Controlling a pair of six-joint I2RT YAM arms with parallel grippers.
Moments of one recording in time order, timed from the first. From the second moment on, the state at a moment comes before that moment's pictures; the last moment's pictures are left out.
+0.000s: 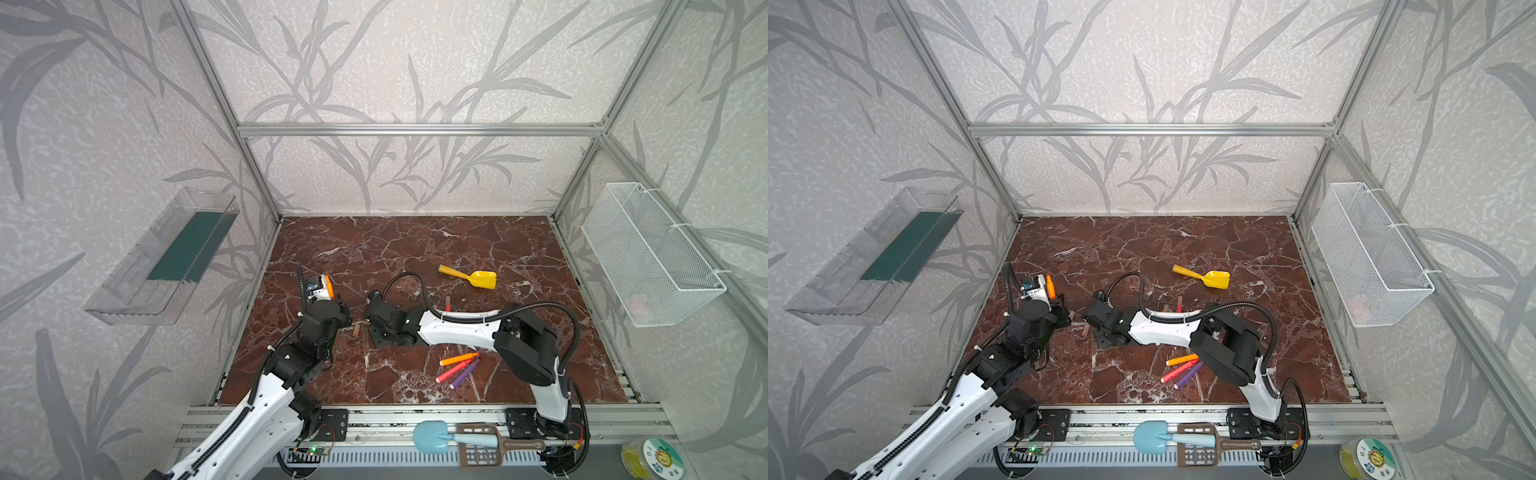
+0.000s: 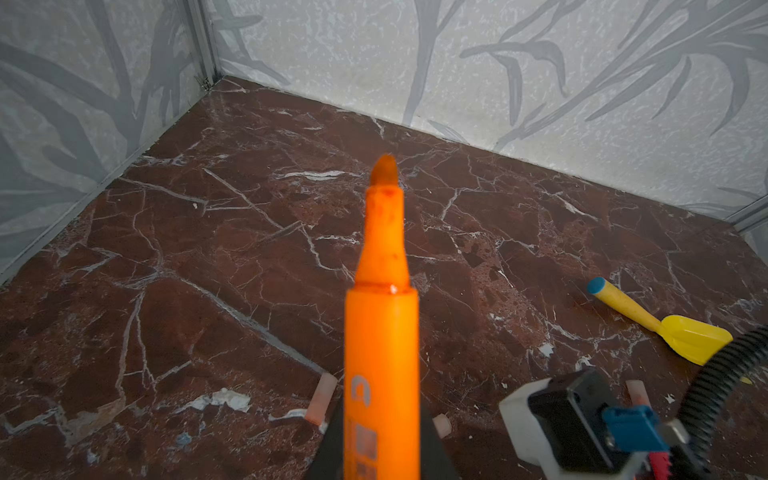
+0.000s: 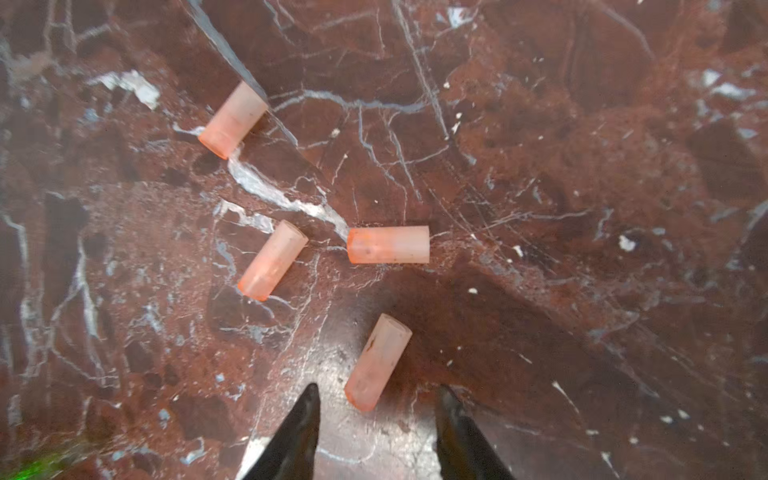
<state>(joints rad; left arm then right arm) -0.49 0.67 0.49 -0.31 -0.47 -0.50 1.13 2.06 1.43 -0.39 0.17 0.58</state>
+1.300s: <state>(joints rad) -0.49 0.69 0.49 -0.30 -0.46 -0.49 1.13 2.21 1.62 -0.54 0.25 0.55</state>
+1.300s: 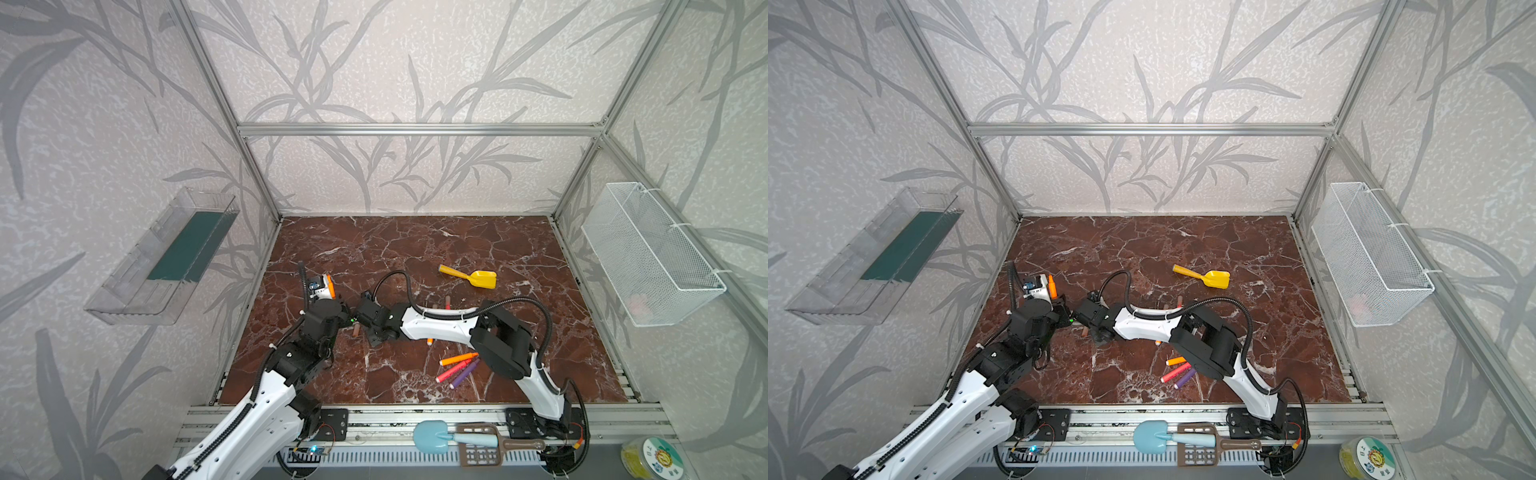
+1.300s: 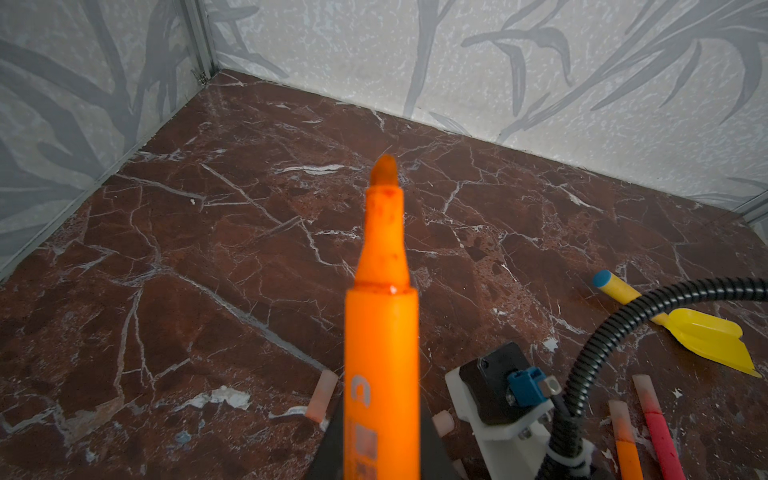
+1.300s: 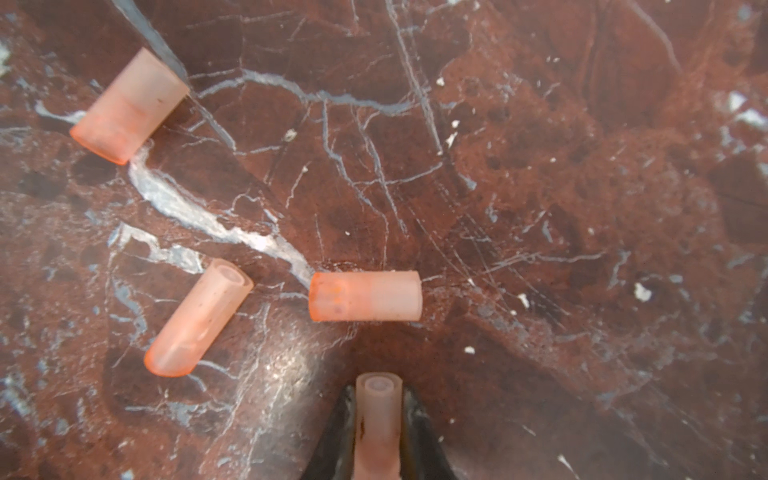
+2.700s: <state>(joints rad) -1.02 1.02 0.41 0.04 -0.05 -0.78 0.77 1.07 0.60 -0.06 0.12 0.68</state>
